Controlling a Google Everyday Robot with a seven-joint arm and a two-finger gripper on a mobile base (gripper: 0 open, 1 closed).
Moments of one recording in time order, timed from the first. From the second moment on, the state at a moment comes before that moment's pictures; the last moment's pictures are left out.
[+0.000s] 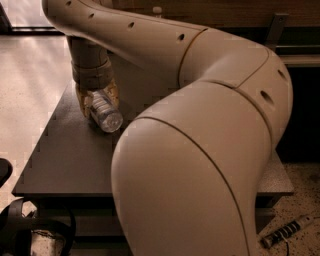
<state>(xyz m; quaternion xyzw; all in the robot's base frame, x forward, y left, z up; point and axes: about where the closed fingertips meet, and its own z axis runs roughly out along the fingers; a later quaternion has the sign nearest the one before) 0.615 0.163 0.825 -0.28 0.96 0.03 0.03</state>
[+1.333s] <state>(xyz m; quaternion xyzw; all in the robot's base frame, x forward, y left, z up) 0.618 0.159 0.843 -0.31 0.94 0.05 0.08</state>
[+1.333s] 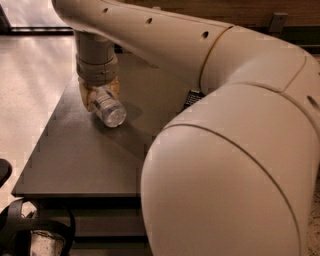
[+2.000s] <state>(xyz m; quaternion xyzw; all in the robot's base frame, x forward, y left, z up) 0.620 0.143 0.938 -0.43 0.86 0.12 0.26</state>
